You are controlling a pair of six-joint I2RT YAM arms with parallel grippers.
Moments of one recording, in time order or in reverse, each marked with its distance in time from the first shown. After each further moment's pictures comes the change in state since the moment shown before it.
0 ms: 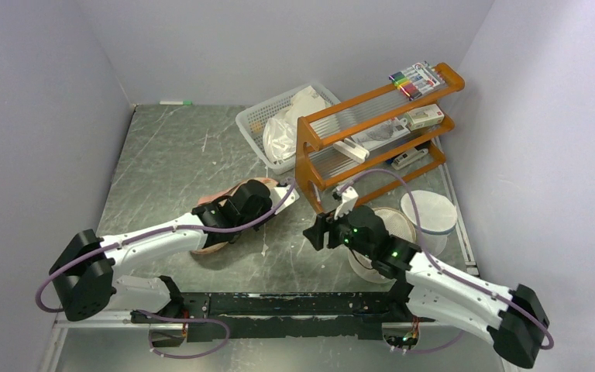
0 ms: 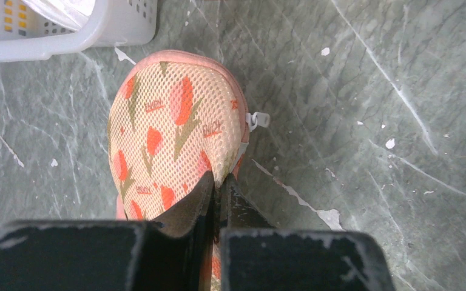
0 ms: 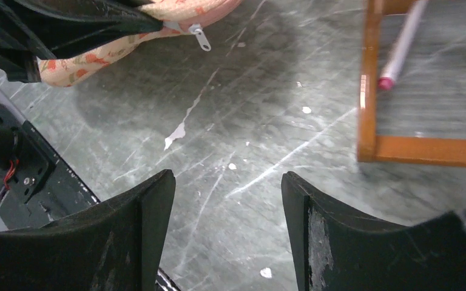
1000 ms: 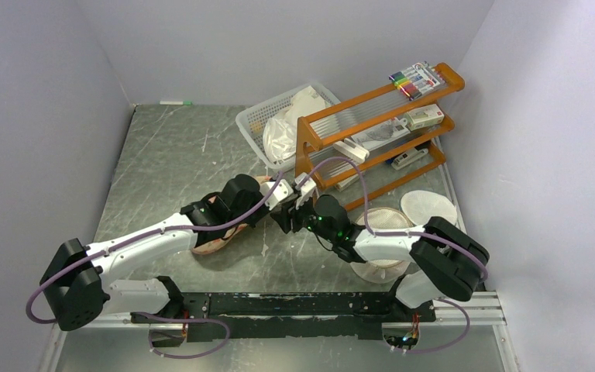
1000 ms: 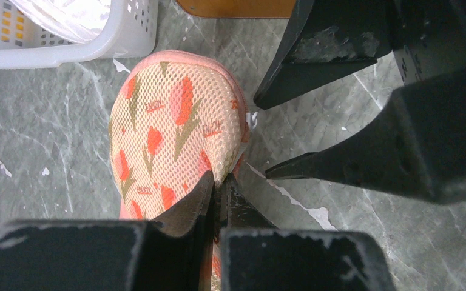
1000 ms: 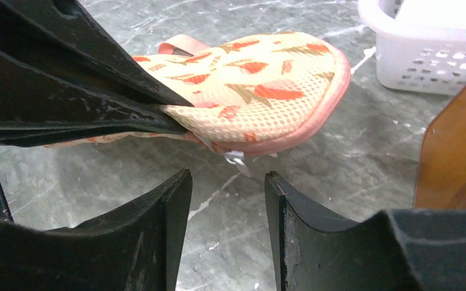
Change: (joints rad) left arm 0.056 -0.080 0.001 -0.018 0.110 -0.011; right arm 0.038 0.678 0.059 0.813 -0.070 -0.215
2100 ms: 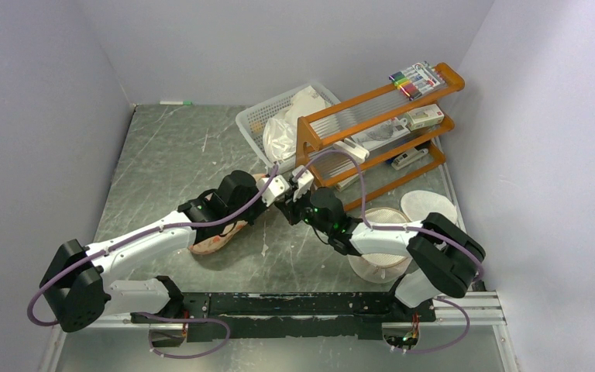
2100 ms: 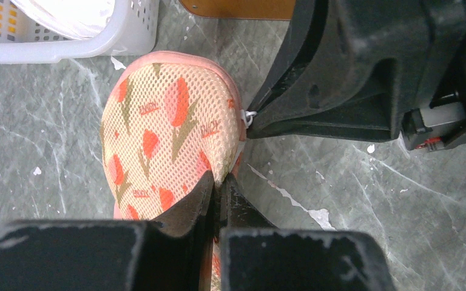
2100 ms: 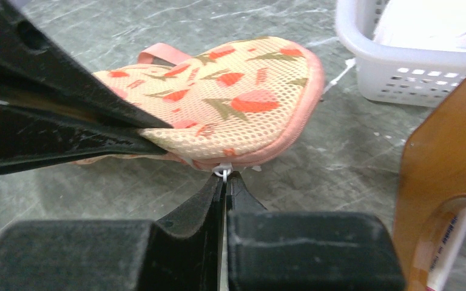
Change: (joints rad) left arm 0.052 0.000 0.000 0.003 0.064 -0.004; right arm -0.028 0.045 0.090 -0.058 0.001 -0.025
